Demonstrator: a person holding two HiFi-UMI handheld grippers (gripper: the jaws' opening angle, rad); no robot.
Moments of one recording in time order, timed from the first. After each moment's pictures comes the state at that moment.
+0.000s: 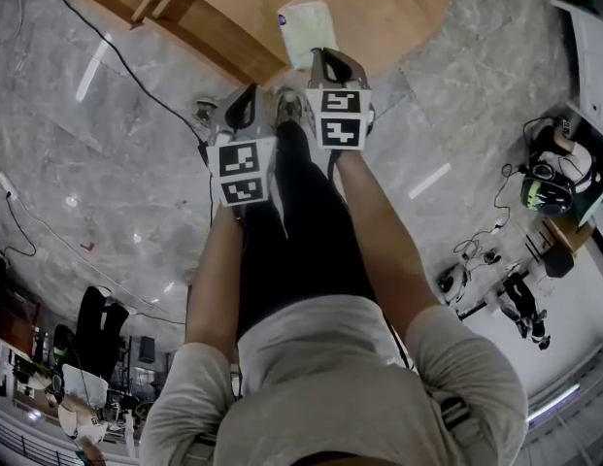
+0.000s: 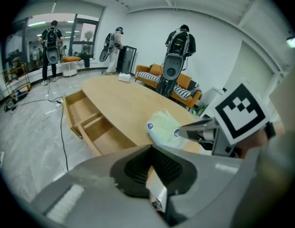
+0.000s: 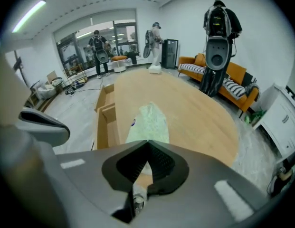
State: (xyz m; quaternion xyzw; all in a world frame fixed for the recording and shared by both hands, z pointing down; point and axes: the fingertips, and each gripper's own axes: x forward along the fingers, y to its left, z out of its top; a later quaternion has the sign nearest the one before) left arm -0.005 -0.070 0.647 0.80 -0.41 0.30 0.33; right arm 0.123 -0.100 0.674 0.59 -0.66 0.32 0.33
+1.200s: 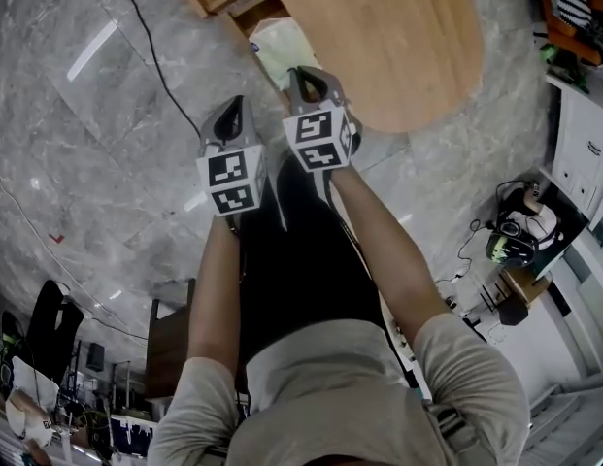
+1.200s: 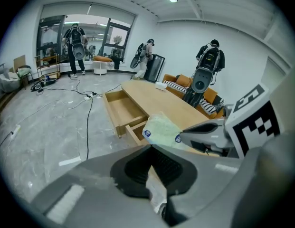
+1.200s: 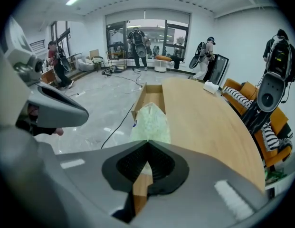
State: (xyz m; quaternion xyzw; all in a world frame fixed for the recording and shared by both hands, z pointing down) left arm -0.168 -0.120 0.667 0.73 -0.53 0.24 0.37; right arm -0.072 -0.165 0.687 0.42 -0.78 0.19 0.42
